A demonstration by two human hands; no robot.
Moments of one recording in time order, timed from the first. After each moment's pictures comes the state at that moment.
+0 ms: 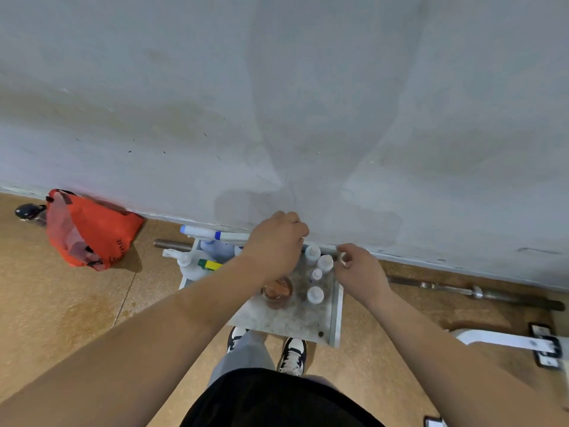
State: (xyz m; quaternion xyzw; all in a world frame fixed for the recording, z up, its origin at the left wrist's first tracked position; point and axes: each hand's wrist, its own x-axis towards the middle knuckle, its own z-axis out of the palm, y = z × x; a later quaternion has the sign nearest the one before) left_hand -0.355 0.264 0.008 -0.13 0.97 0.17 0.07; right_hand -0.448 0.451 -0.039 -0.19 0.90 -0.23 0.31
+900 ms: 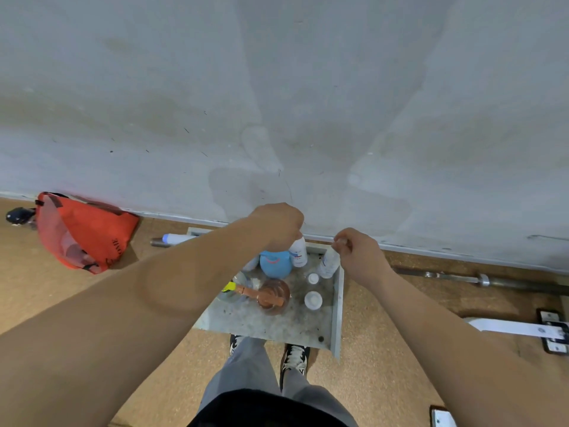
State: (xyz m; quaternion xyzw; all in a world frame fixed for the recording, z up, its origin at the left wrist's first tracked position) left_hand -0.431 0.235 -0.009 -0.11 0.94 0.12 0.31; right_hand -0.495 0.437 -0.062 -0.18 0.88 -0.29 0.33
